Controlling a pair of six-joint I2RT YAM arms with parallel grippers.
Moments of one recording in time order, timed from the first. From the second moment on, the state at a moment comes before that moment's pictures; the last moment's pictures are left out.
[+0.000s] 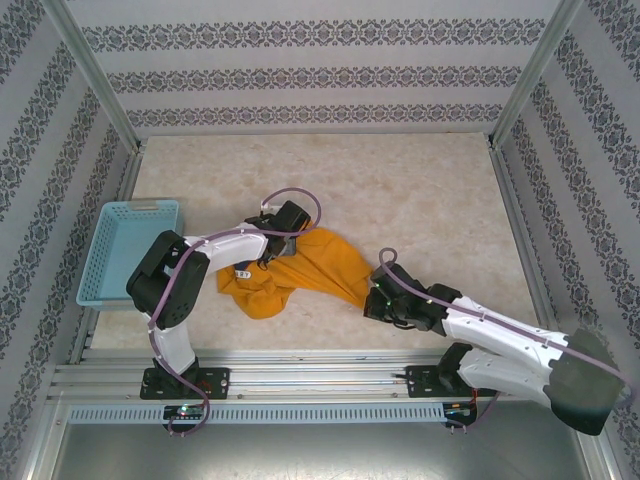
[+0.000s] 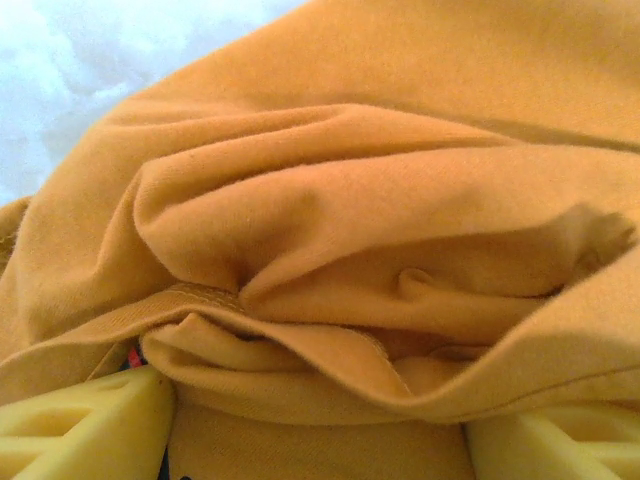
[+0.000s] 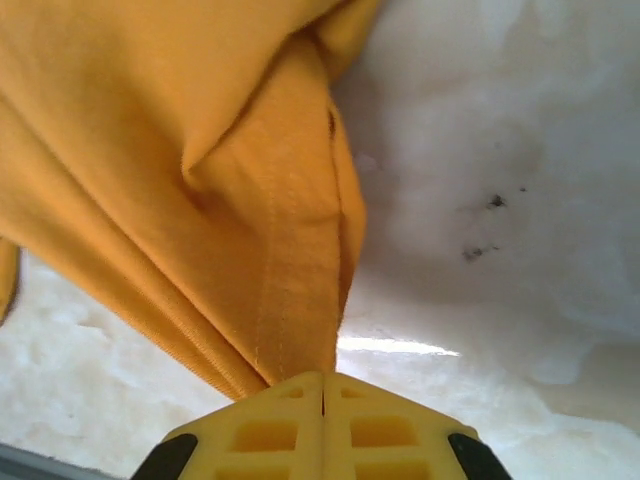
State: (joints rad) left arm -0.59 1.82 1.12 -0.49 -0.45 -0.62; right arm 0.81 1.01 0.49 -0.53 -0.02 1.02
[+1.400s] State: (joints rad) left arm -1.01 1.62 1.00 -0.29 -0.17 -0.44; right arm 0.47 1.49 0.75 -0.24 -0.13 0.67
